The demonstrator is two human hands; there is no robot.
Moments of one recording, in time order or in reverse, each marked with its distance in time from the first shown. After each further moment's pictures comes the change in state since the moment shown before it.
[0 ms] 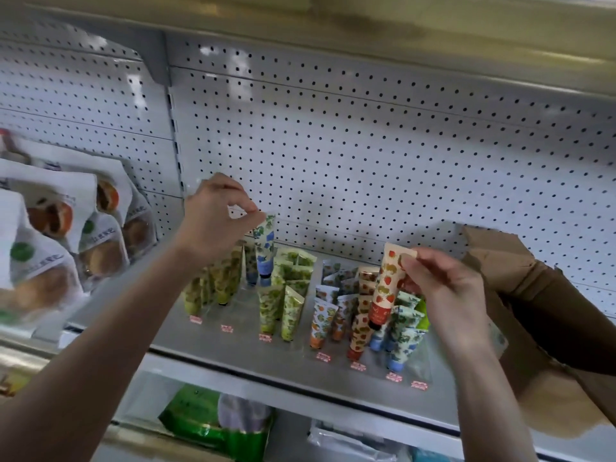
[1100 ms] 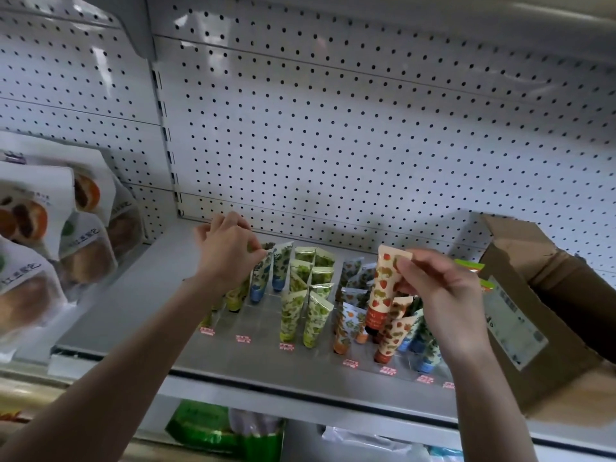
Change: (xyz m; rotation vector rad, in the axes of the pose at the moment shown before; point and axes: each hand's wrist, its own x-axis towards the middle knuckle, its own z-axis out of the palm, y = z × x) left_hand -0.001 -0.078 0.056 0.333 -0.190 -0.077; right_hand 0.000 0.015 0.055 -0.061 0.018 0.040
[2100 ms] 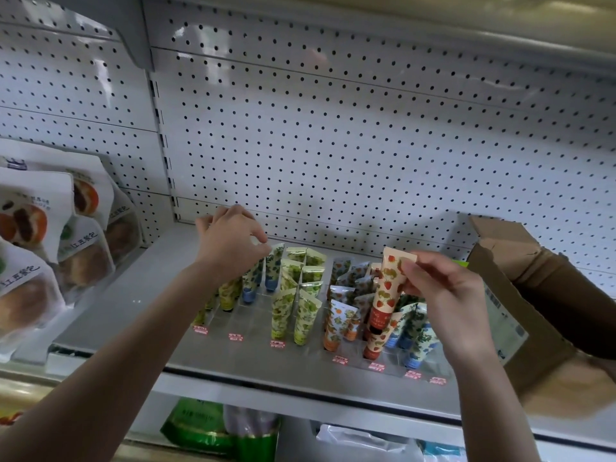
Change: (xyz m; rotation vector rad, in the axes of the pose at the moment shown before) left_hand 0.000 0.027 -0.027 0.004 -0.066 -0.005; right_hand -0.006 -0.004 -0.019 0.044 0.009 -0.026
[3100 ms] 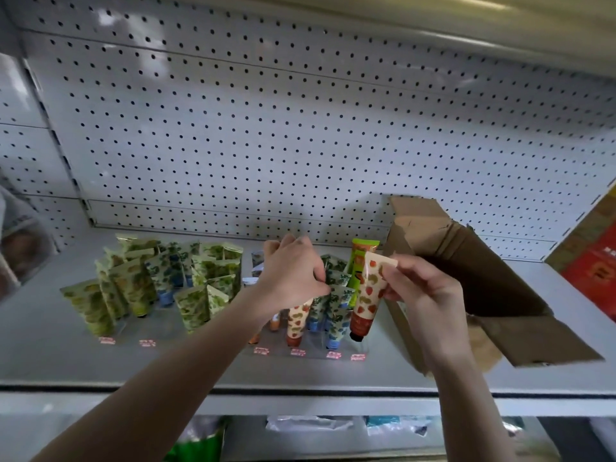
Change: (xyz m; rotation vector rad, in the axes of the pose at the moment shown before) left_hand -0.036 0.181 0.064 -0.134 -0.286 0.360; right_hand -0.006 0.023 -0.097 0.033 0.091 -0.006
